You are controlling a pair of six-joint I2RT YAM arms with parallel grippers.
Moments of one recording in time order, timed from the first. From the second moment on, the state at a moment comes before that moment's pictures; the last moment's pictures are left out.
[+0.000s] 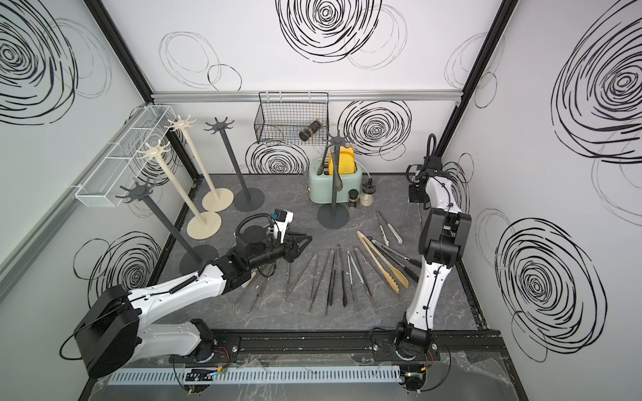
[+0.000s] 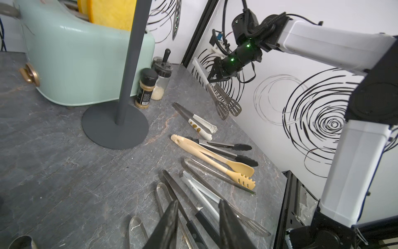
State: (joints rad) left arm -0.71 1.26 0.67 0.35 0.23 -0.48; right arm -0.22 2.13 1.93 -0.82 0.04 -0.15
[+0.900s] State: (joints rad) left arm -0.72 1.08 0.54 0.36 0.20 -0.42; right arm 0.09 1.33 1.28 -0.15 -0.59 -0.09
